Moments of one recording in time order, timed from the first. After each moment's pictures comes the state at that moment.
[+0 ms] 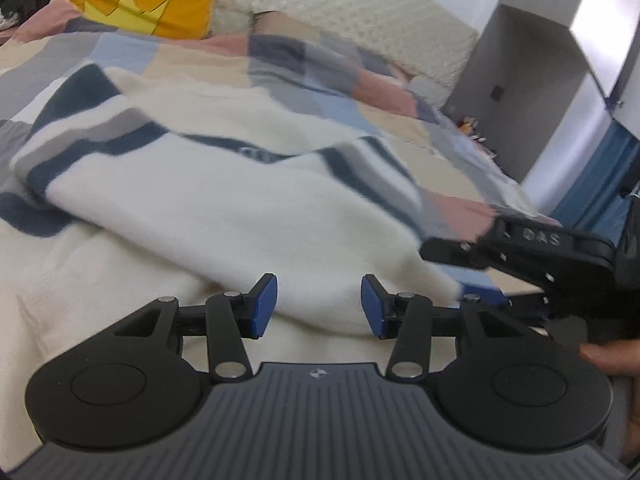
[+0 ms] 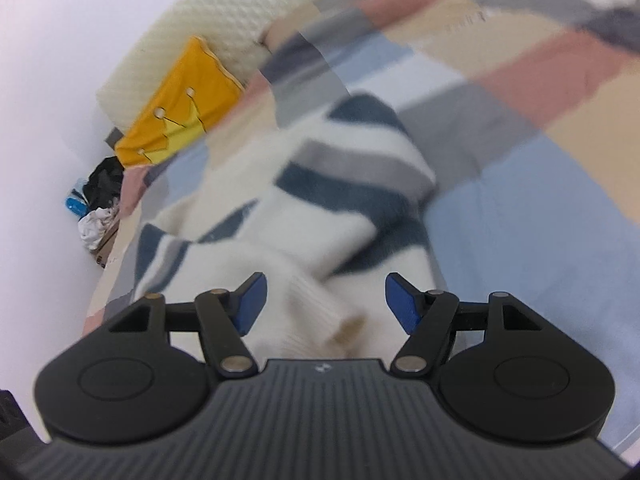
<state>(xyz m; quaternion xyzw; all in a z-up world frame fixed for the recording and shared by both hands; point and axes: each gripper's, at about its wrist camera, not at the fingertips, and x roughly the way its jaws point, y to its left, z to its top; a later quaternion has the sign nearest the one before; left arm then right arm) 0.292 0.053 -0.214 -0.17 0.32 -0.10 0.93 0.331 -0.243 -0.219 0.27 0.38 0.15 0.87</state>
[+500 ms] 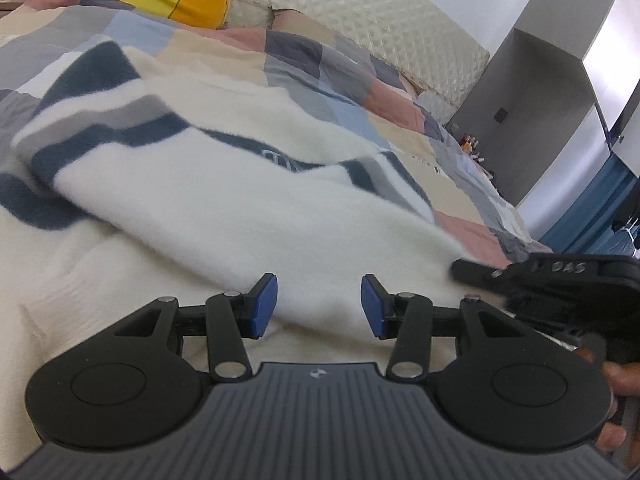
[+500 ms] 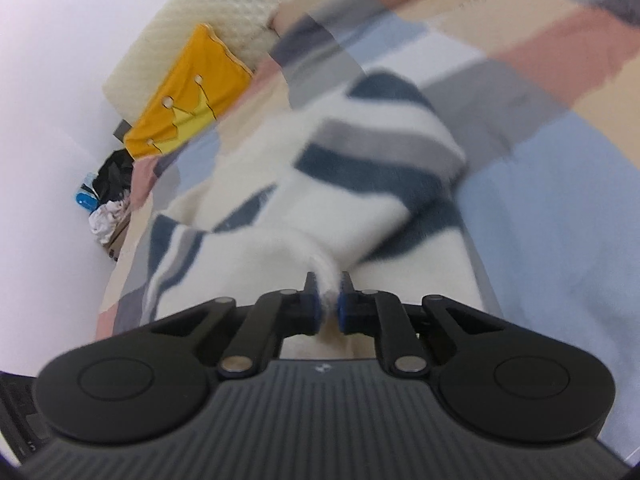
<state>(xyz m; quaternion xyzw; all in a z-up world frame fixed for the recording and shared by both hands) 0.303 0.087 -0.220 -0.22 0.32 -0.10 0.92 0.321 -0.229 -0.198 0.25 0.36 0.17 0.89</state>
